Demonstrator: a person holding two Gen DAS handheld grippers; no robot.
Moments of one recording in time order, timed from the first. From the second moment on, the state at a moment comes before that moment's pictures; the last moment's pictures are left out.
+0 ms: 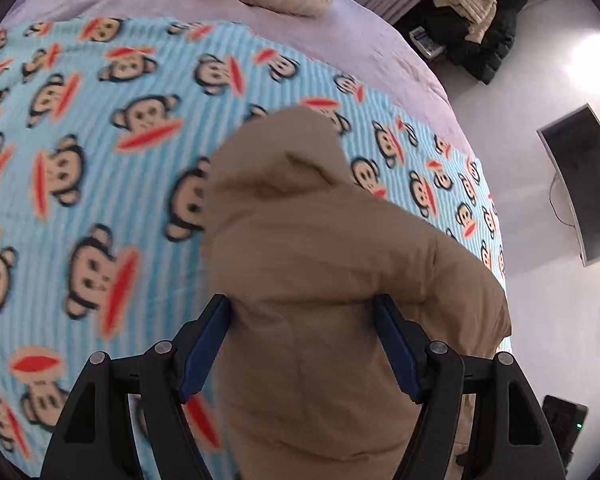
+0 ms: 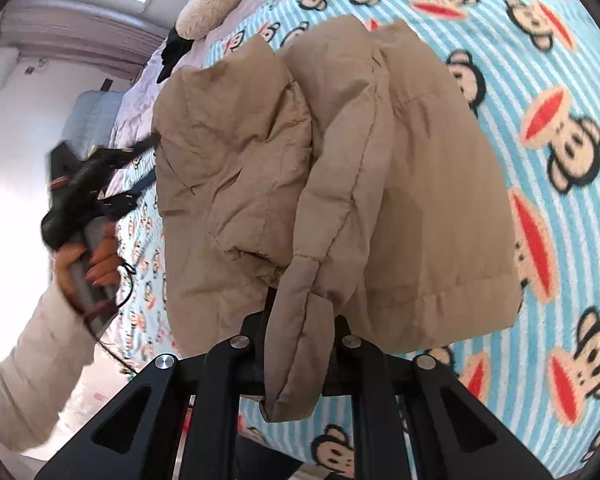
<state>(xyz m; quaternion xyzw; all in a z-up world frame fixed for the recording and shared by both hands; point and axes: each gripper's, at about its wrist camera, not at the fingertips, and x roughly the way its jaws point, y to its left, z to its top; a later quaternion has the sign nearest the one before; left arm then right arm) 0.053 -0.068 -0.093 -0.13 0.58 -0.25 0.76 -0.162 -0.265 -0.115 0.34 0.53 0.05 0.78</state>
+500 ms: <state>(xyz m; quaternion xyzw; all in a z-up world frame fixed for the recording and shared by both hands) 0.043 -0.210 -0.111 0.00 0.55 -0.24 0.80 -0.221 -0.379 -0.112 0.43 0.45 -0.09 0.78</state>
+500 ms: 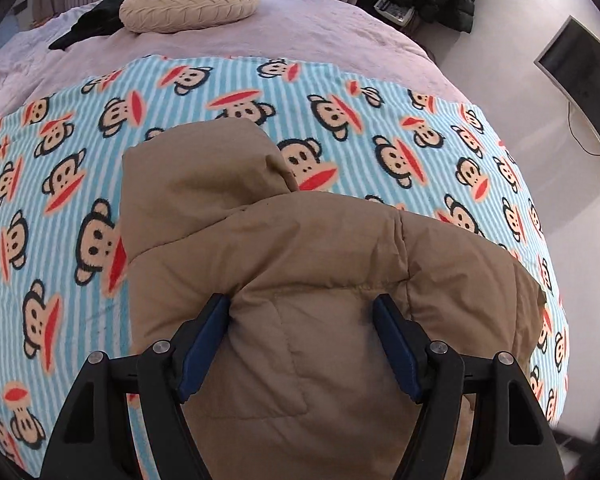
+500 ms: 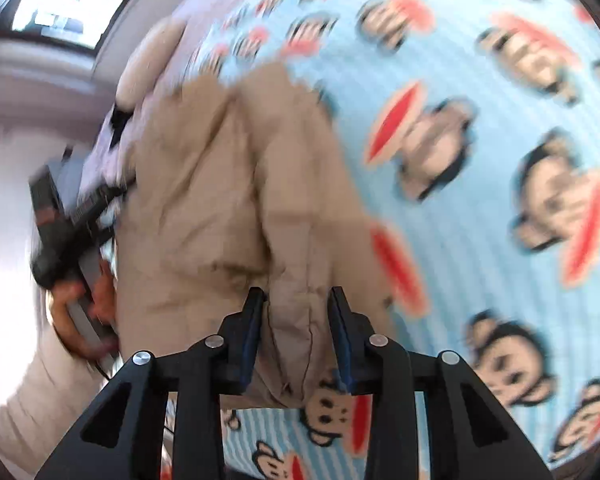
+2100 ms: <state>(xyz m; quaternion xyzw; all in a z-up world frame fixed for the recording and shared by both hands) 0.005 -0.166 -0.075 0.00 0.60 -0.23 0.77 -0.098 -0.398 -0.150 0.40 0.51 -0.01 0.77</state>
